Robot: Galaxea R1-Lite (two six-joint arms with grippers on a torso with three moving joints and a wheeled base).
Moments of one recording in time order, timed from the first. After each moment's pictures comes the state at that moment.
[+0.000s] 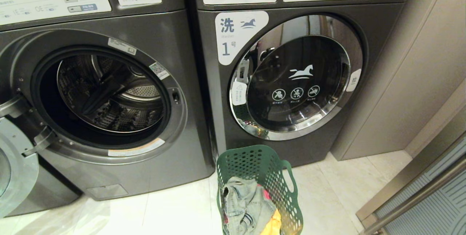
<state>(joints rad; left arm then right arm) 0.00 0.00 0.00 -0.11 0.01 -0.02 0.00 0.00 0.00 0.00 0.01 -0.02</state>
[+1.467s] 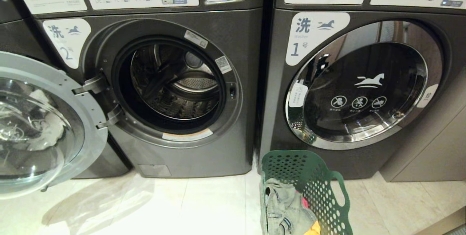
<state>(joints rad) 0.00 0.00 0.00 -0.11 0.01 -0.02 0.00 0.00 0.00 0.00 0.01 -0.01</state>
